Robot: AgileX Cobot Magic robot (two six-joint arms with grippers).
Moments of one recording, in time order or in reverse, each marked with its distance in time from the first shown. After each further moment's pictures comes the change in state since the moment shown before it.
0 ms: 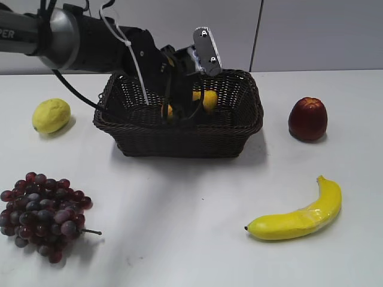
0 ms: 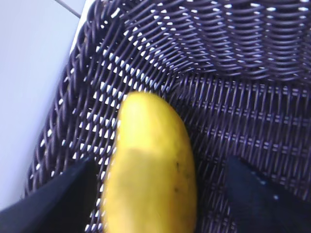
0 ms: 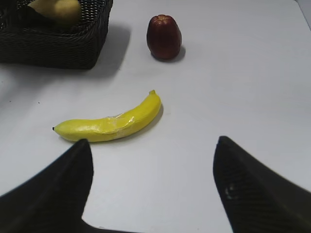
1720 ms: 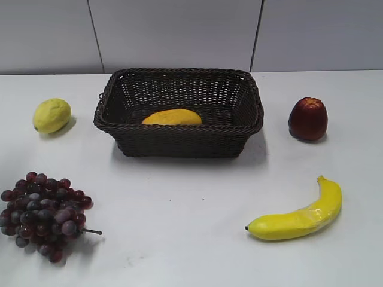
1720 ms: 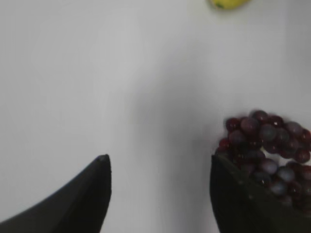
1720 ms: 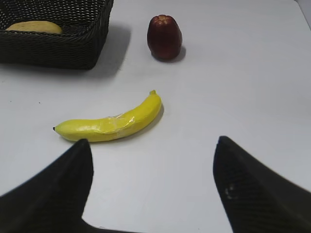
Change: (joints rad) left arm 0.743 -0.525 0.187 0.142 0.948 -0.860; right arm 0.000 0.000 0.000 0.000 0.000 0.000
